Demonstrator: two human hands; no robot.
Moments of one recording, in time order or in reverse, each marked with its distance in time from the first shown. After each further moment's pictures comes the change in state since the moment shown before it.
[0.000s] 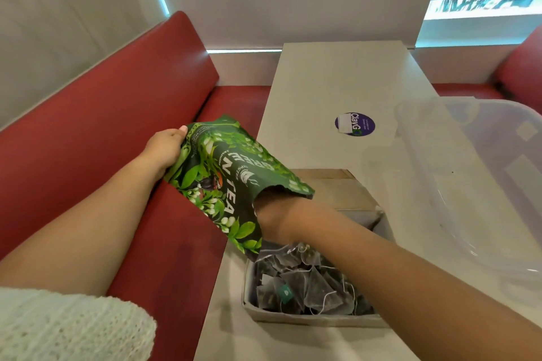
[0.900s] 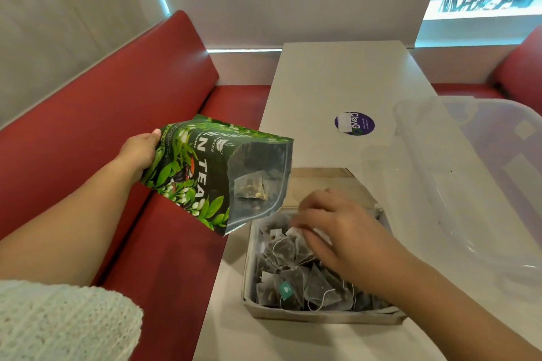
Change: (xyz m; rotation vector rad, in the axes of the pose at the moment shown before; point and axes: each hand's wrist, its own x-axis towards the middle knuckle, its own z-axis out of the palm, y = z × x) left_hand 0.012 -0.028 -0.029 -0.065 0.086 -0.121; right_hand -0.081 0.031 0.046 0.260 0.616 -0.056
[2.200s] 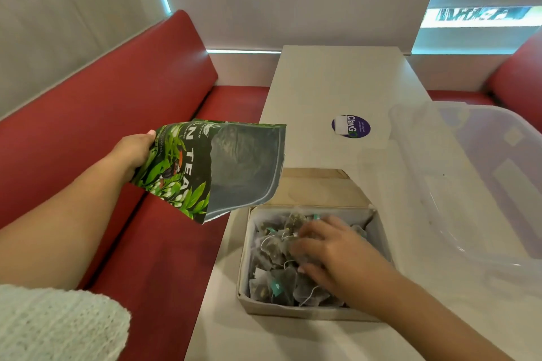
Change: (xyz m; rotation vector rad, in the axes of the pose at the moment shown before) left_hand -0.008 0.000 -0.010 -0.031 -0.021 -0.124; right_hand -0.026 0.018 0.035 -0.196 -0.199 0.050
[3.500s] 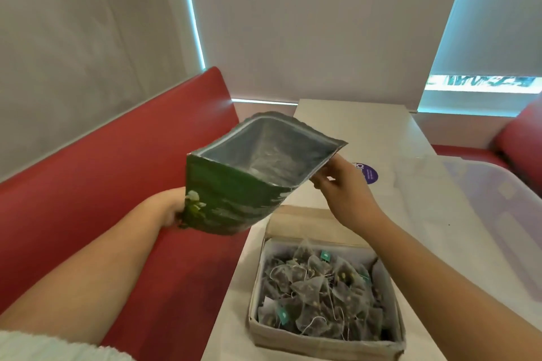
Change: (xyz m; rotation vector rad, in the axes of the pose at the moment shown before) left_hand -0.105 0.006 -0.004 -0.144 -0.439 -0.137; right_hand 0.083 0.002 -0.088 0.717 0.568 0.154
